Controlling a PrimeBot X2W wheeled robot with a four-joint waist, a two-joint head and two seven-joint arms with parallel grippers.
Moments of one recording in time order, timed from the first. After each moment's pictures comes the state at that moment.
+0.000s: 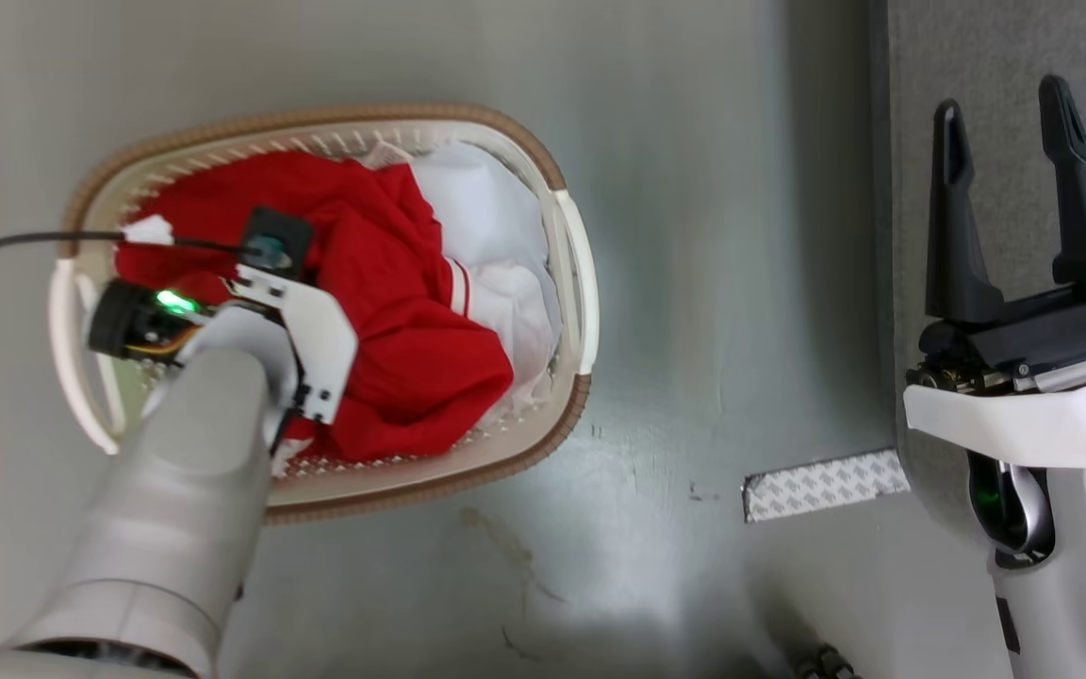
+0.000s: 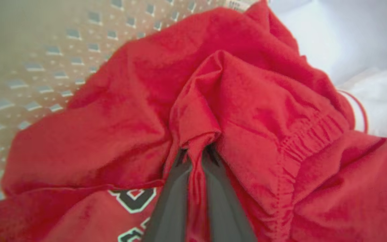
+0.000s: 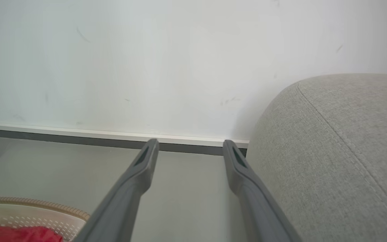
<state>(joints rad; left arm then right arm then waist) -1.06 0.13 -0.27 1.25 0.13 -0.04 -0.02 -0.54 -0.05 0.10 -0.01 0.24 0.13 -0.26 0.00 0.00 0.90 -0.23</state>
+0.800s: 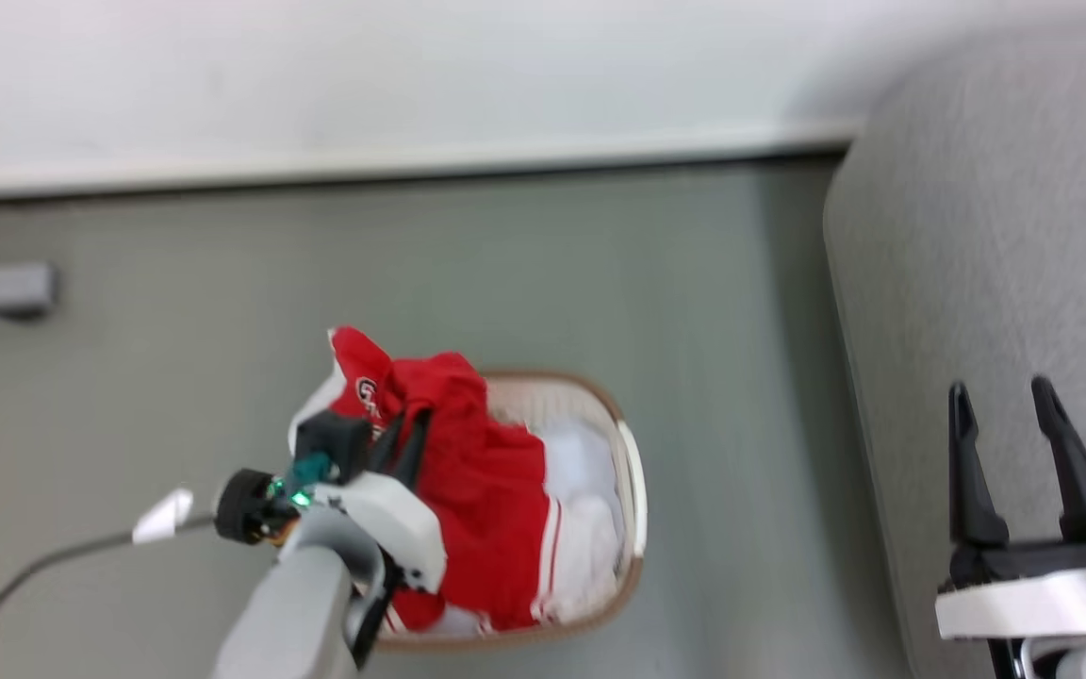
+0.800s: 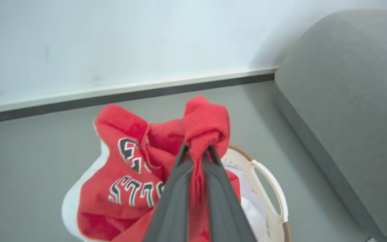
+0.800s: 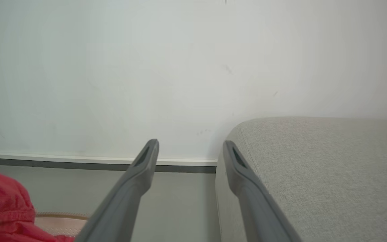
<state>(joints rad) -0.61 0.05 -0.28 0.87 -0.14 -0.11 -0.26 -0.19 -0.05 -0.04 0.12 0.16 0.13 -0.26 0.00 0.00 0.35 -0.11</state>
